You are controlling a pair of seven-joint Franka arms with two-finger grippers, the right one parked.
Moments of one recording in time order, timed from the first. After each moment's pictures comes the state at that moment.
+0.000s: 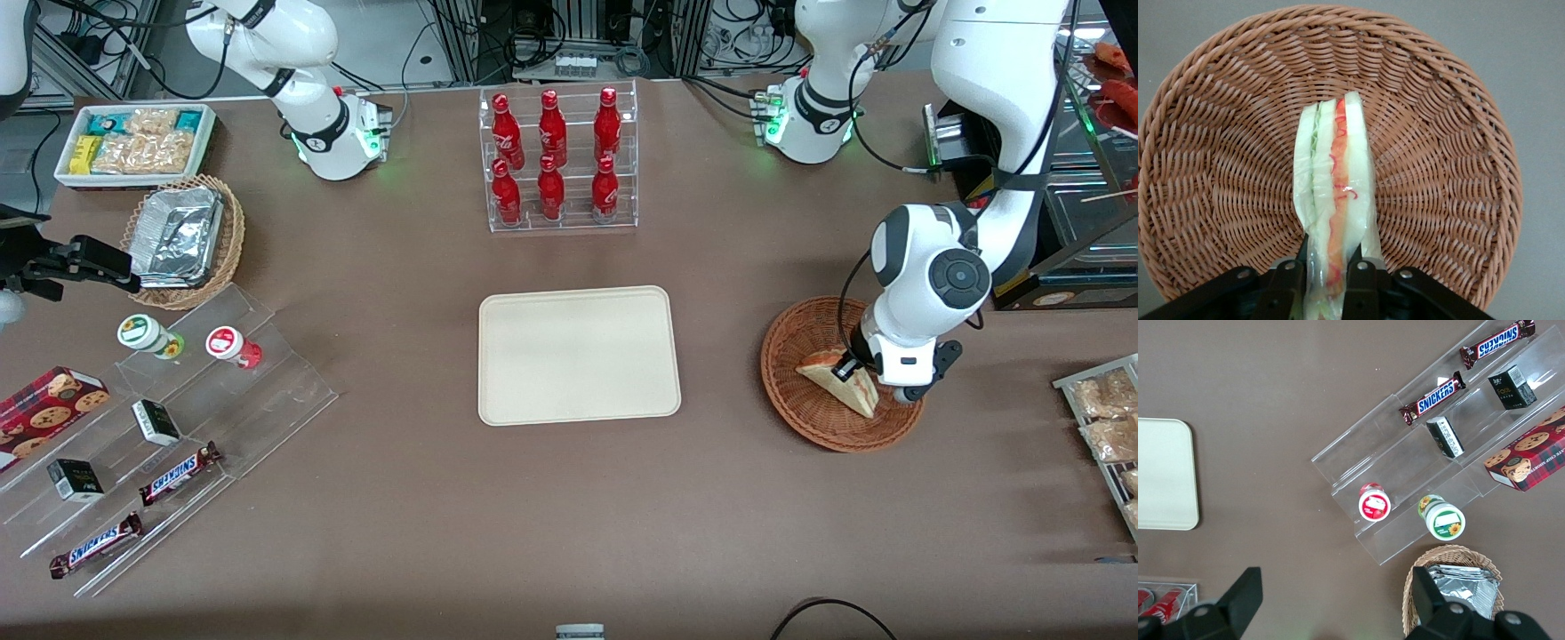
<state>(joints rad) -0.10 0.28 -0.01 -2.16 0.04 2.44 -0.87</state>
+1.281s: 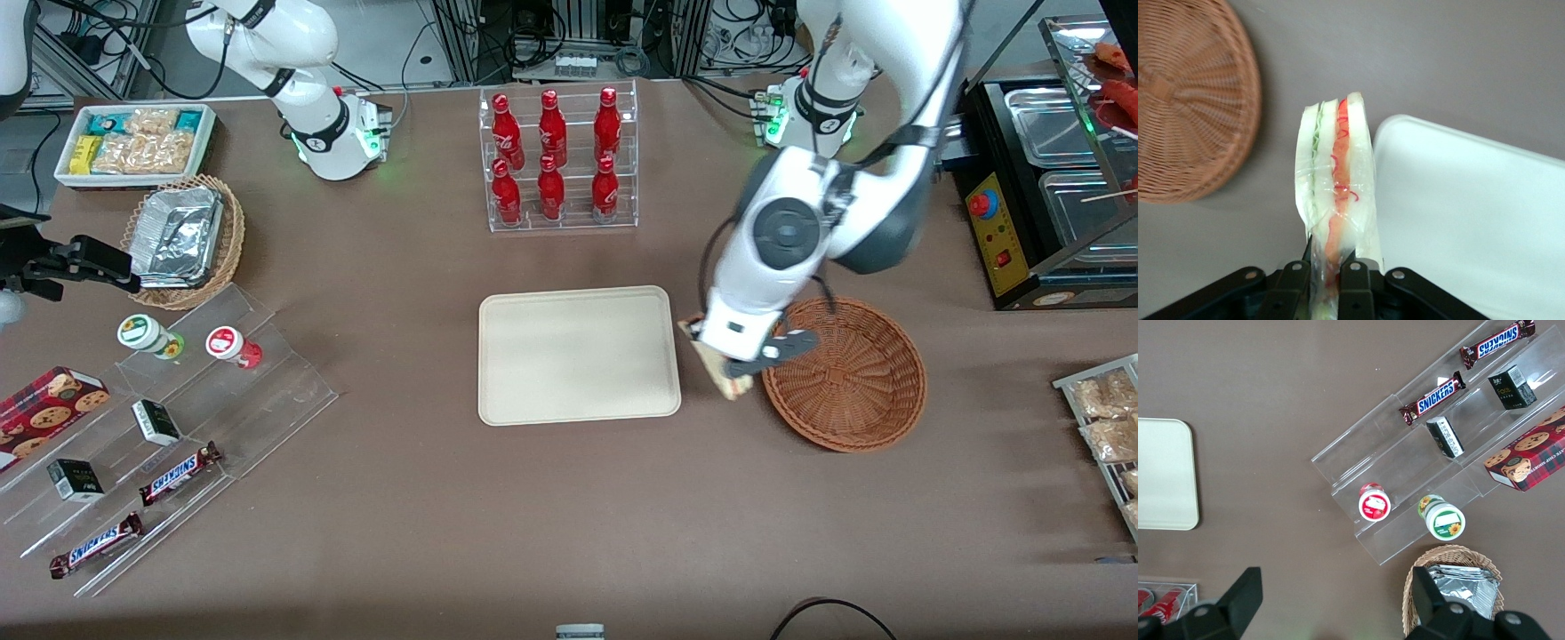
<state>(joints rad) -0.53 0.34 -0.03 -1.71 -0.01 1.96 -0.85</state>
